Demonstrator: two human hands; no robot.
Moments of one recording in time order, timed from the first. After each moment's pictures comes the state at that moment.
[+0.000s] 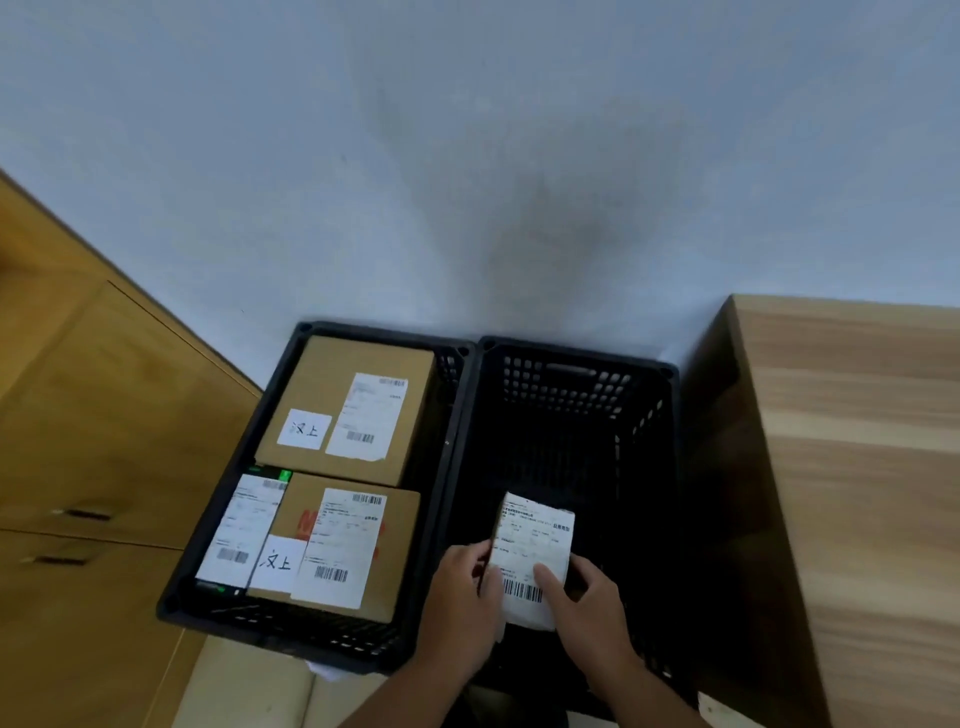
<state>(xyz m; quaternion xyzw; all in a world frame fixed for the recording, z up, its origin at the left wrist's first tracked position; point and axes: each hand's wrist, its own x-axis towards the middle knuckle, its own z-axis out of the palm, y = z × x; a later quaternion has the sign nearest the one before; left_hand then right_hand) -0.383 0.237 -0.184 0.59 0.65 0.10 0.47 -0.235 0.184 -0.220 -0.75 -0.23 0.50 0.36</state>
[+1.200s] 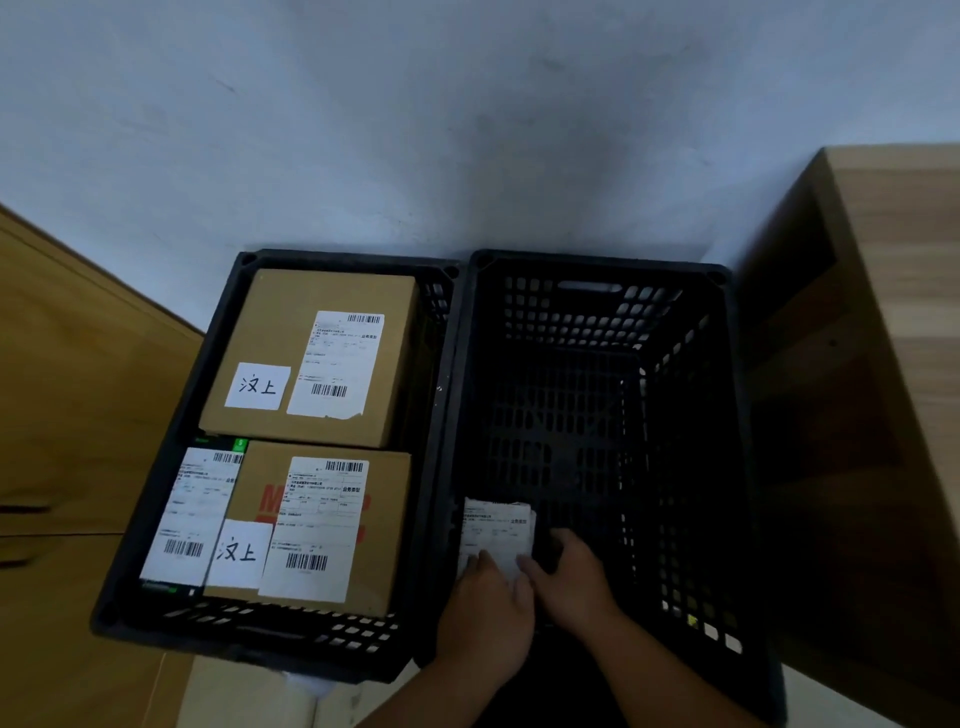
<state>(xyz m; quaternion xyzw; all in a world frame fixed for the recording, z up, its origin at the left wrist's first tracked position) -0.382 0.227 -0.286 0.60 0.66 -0.12 0.44 -0.264 0.202 -0.350 -0.77 -0.26 0.55 0.22</state>
